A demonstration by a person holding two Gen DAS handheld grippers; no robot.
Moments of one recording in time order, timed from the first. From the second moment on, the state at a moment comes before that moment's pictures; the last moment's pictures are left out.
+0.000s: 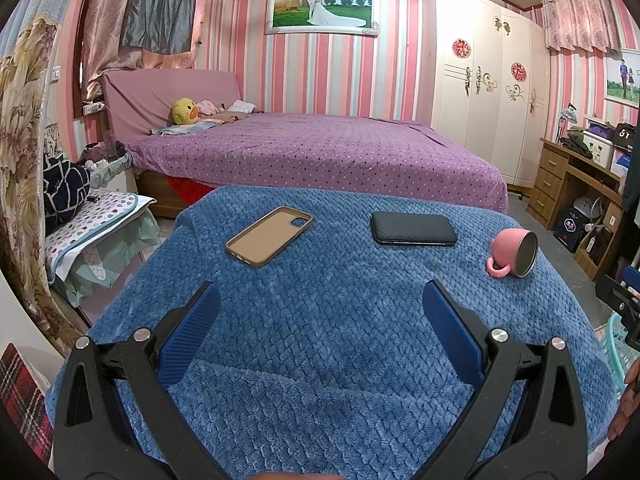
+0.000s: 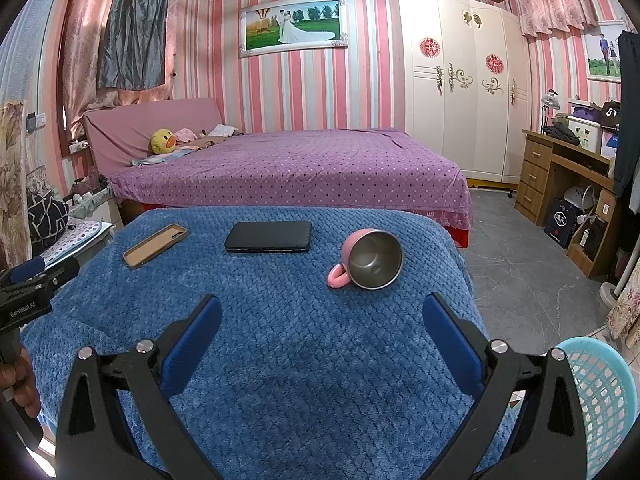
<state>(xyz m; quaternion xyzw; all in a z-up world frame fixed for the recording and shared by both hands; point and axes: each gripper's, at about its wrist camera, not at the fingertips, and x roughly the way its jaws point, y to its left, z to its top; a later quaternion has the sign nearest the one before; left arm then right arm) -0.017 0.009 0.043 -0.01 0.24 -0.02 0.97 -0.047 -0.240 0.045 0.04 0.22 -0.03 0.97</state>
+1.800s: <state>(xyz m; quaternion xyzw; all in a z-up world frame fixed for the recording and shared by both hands) -0.020 0.004 0.043 -0.01 0.24 -0.02 0.97 -0.046 -0.244 0.041 0.03 0.23 -0.03 0.97</state>
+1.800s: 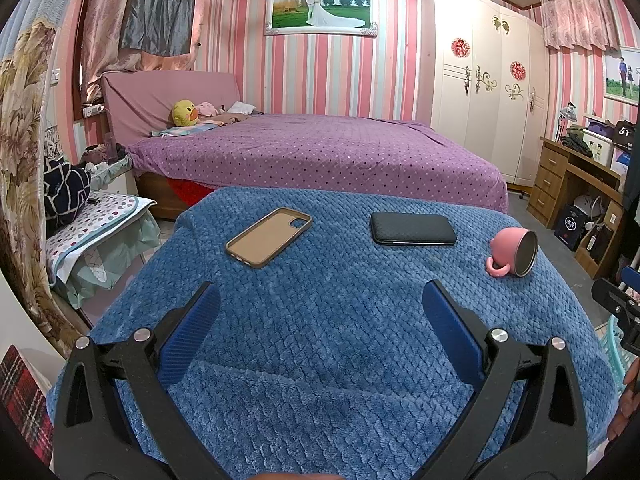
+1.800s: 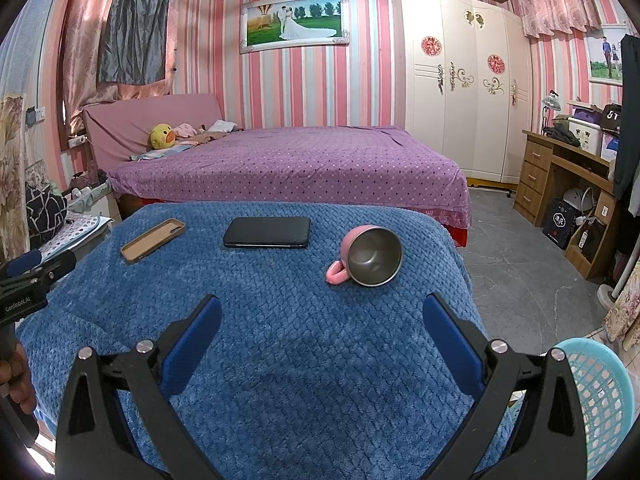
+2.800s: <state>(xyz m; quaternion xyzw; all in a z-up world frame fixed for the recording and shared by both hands) -0.021 0.001 0.043 -0.01 0.24 -0.02 0.97 -0.046 -0.247 0.038 0.03 0.23 -0.03 0.97</state>
